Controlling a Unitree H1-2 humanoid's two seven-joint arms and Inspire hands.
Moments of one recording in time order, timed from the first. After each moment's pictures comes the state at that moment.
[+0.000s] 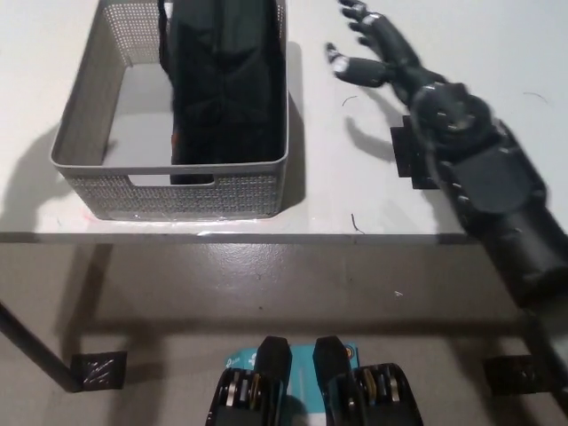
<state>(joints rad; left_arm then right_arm) -0.80 0.79 -0.04 0.26 -0.01 0.35 -0.29 -1.07 -0.18 0.21 0.83 -0.02 0.10 0.07</state>
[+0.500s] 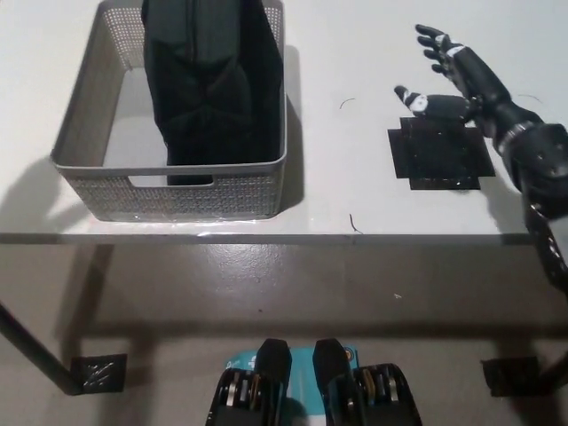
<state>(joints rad) -0.66 0.87 0.06 -0.02 -0.05 0.37 -0.39 -0.83 -0.31 0.14 0.41 -0.02 0.22 0.16</state>
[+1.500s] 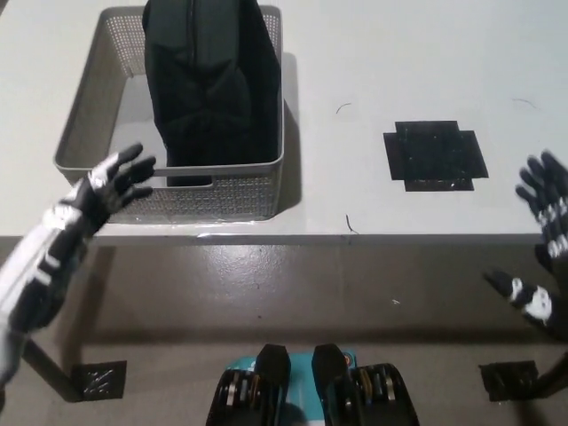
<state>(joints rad) -0.14 0.35 0.17 -0.63 -0.20 0.27 -0.38 -0.02 -0.18 -0.09 -0.51 0.25 0.08 0.17</state>
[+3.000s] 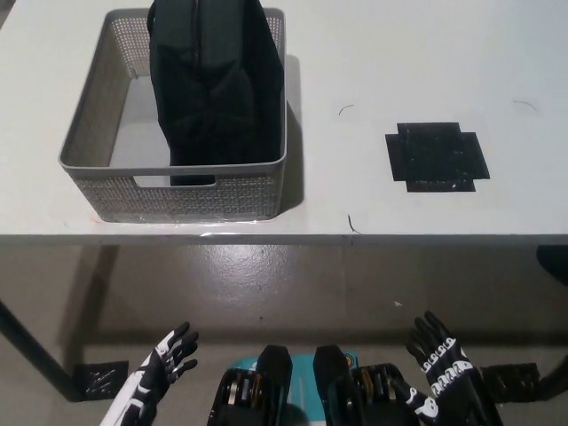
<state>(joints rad) 0.20 0.14 0.02 -0.13 -0.05 -0.13 -0.30 0.14 0.00 0.05 0.08 0.30 -0.19 0.25</state>
